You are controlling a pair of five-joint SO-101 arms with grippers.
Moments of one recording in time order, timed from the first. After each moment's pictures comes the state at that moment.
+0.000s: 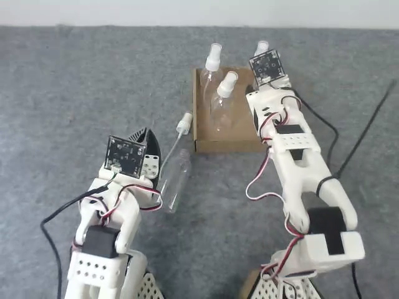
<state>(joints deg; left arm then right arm) 5.6 -83.9 79.2 40.3 -2.9 -8.4 2.5 31.9 1.9 18.2</state>
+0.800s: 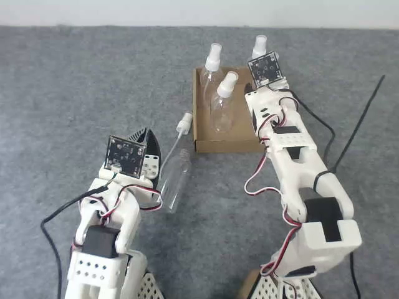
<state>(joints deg) 5.6 -83.9 79.2 40.2 -2.9 -8.4 7.6 31.3 -4.9 18.2</state>
